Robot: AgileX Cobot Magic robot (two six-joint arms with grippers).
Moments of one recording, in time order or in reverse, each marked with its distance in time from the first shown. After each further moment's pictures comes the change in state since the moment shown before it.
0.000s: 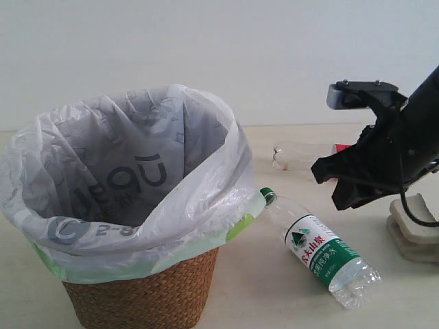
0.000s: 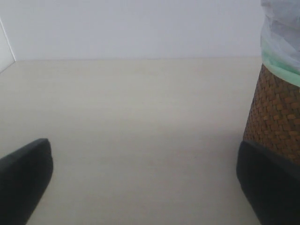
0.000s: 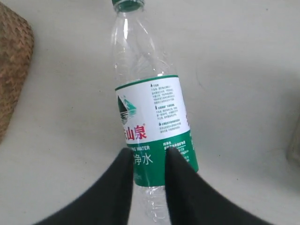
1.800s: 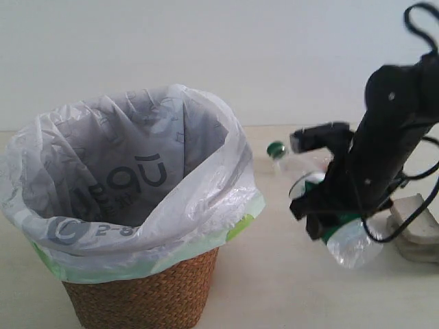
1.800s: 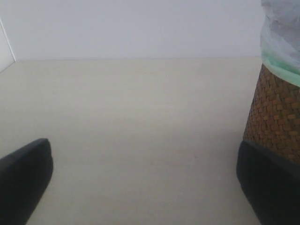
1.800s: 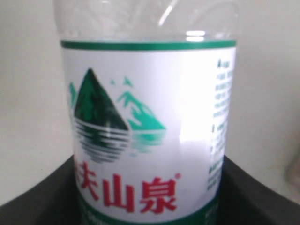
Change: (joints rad) left arm 0.000 0.000 0.000 0.000 0.000 0.000; right arm 0.100 0.198 -0.059 -0.196 -0.018 0.084
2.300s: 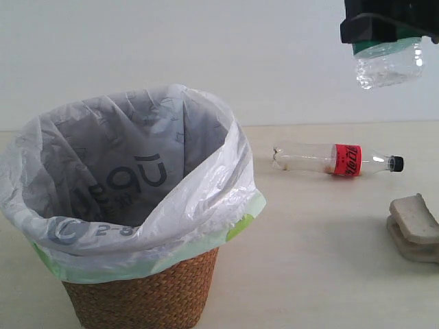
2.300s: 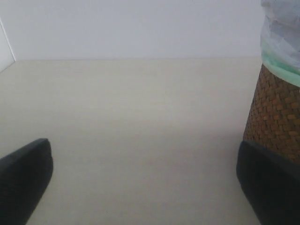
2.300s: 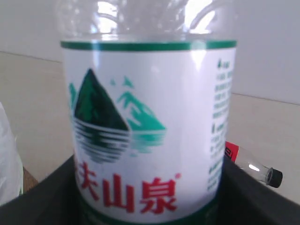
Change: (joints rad) left arm 0.000 0.000 0.000 0.000 0.000 0.000; right arm -0.066 -0.481 -0.105 -0.002 -0.215 0.083
